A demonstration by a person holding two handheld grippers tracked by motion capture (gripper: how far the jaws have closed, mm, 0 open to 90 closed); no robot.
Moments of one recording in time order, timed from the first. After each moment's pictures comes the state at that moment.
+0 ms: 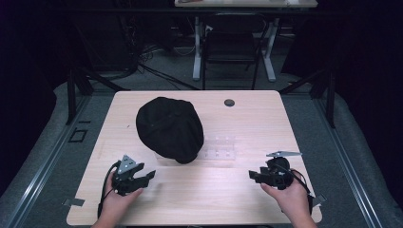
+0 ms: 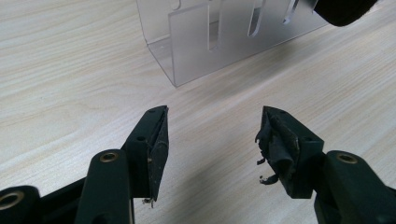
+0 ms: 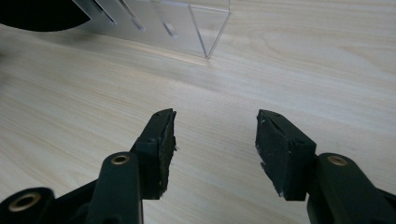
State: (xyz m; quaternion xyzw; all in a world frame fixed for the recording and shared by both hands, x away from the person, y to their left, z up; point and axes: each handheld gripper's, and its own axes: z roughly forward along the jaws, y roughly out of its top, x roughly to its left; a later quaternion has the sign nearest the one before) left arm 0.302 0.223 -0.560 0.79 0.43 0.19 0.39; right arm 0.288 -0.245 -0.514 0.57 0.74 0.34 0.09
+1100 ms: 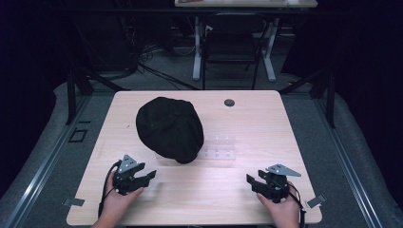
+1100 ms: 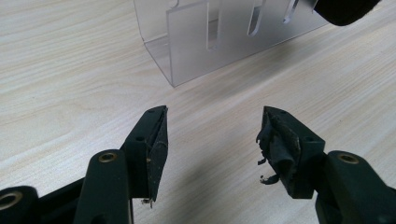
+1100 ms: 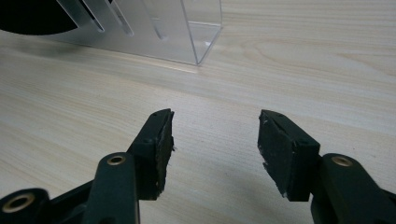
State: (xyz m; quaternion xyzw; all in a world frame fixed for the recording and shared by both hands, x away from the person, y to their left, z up) left arm 0.306 0.223 -0.563 0.79 0.43 0.18 0.40; right arm 0.269 -0.244 -0.562 0.54 0.71 0.41 0.18
